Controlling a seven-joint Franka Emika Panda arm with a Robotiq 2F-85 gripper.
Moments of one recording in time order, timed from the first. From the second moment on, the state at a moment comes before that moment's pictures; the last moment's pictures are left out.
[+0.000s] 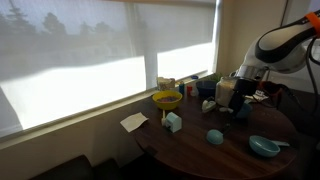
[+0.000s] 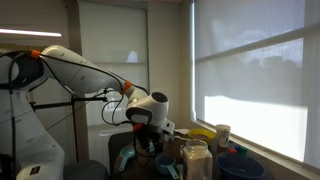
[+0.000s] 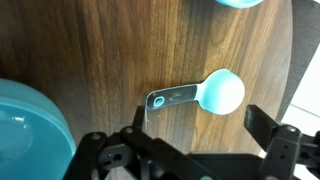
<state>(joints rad) 0.11 -0.35 -0.11 -2.54 0.59 2.23 -0.39</state>
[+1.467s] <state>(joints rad) 0.09 -0.27 -0.05 -2.54 0.59 2.31 -0.08</state>
